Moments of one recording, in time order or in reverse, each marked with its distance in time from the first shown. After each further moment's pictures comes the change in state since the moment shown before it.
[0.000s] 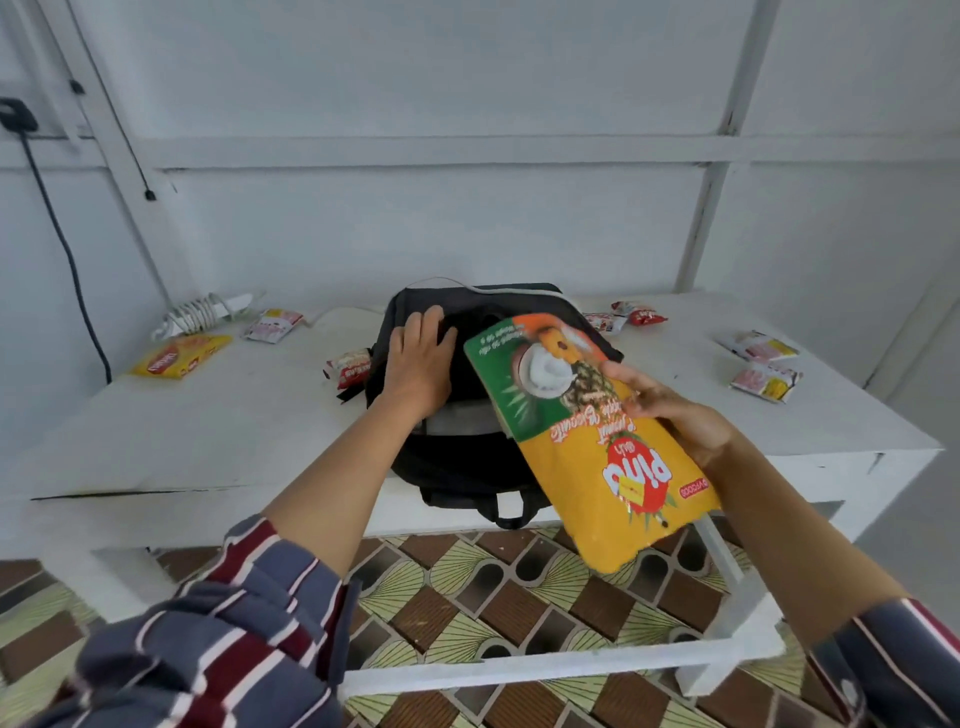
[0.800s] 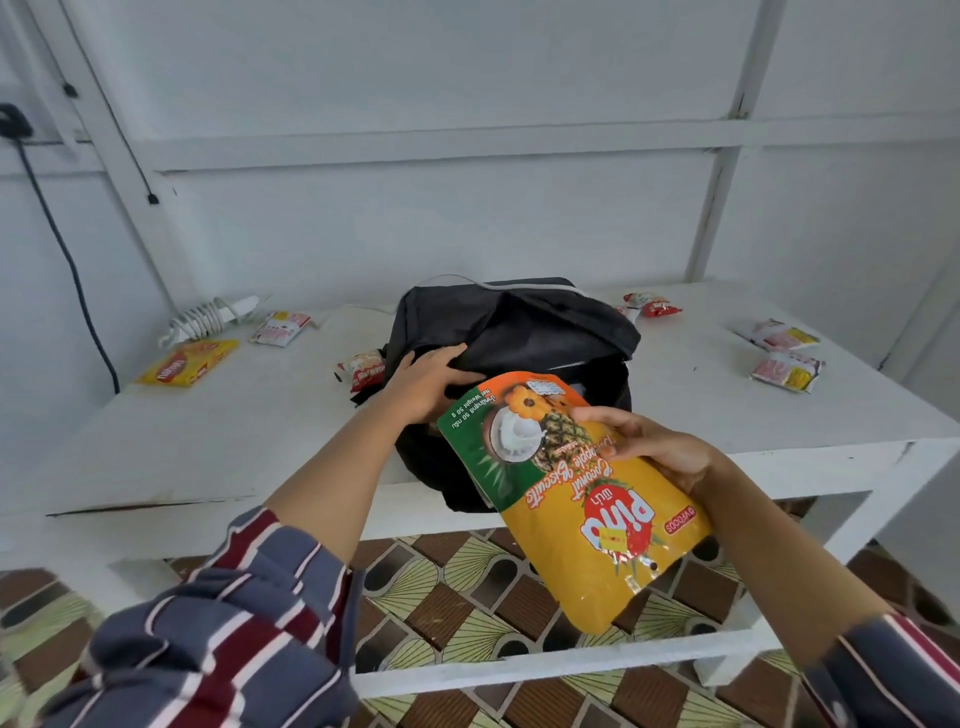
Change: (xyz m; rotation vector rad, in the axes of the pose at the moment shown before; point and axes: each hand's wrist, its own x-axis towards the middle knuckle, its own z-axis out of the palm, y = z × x) left_hand 0.001 -0.035 0.014 -0.298 -0.437 0.192; right_hand 0.025 0.039 0.010 -0.131 -0.101 0.160
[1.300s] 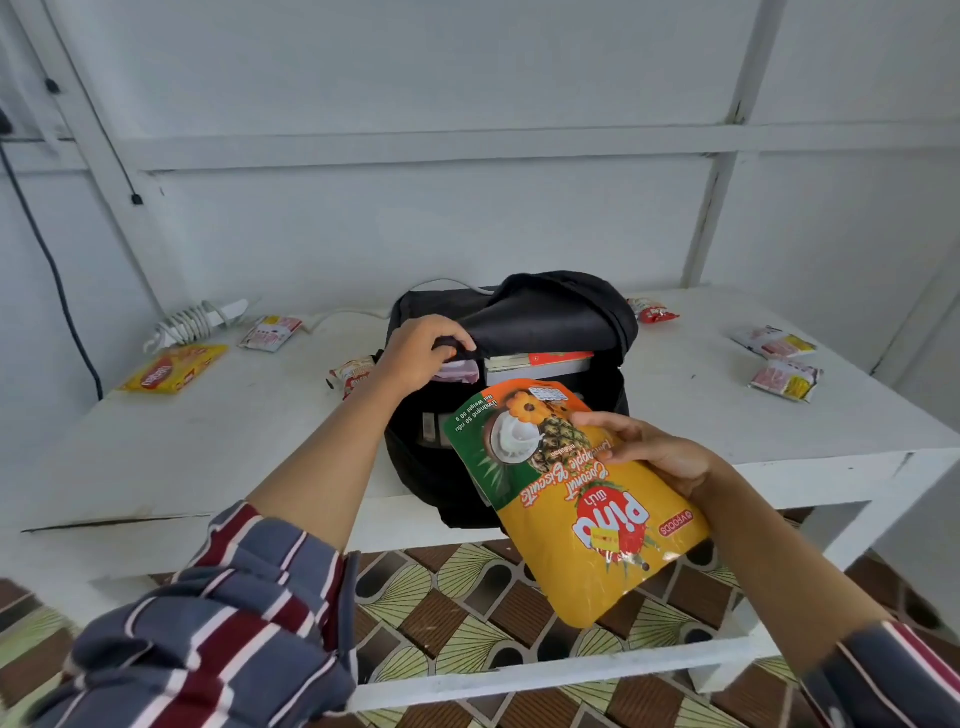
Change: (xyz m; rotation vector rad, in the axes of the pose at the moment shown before) left_hand 0.019 -0.003 -0.028 -0.411 0.443 0.054; right_hand 0.008 -0.003 -0.010 -0.002 0.042 0.024
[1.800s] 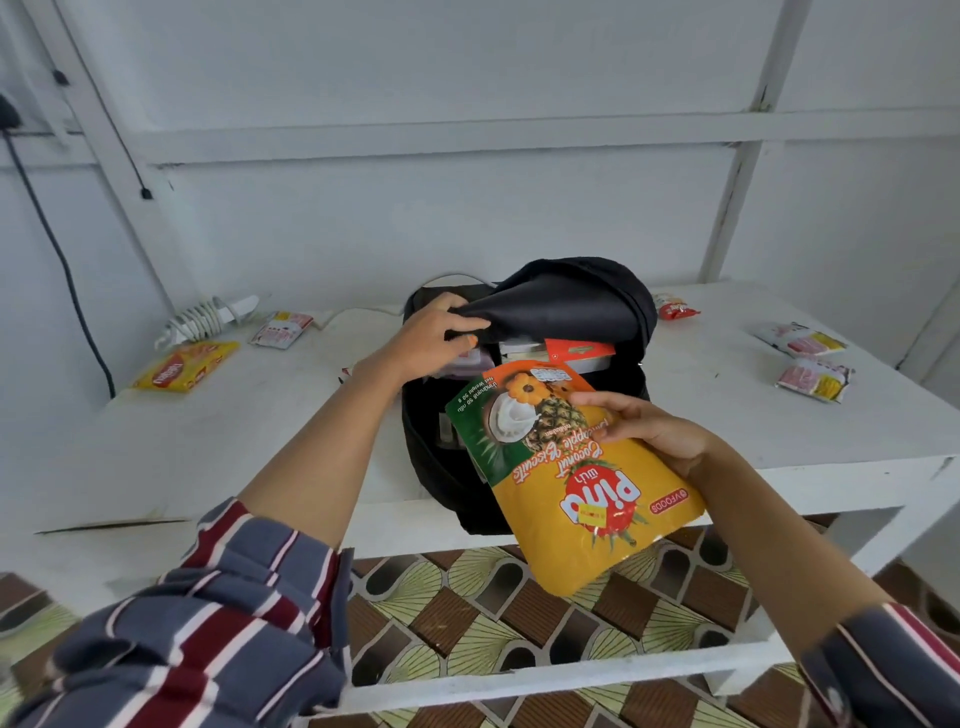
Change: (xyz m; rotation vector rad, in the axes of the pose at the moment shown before) left_hand 0.013 -0.004 -0.015 0.040 -0.210 -0.040; right_hand 0.028 -0.015 0.007 -0.090 0.140 0.014
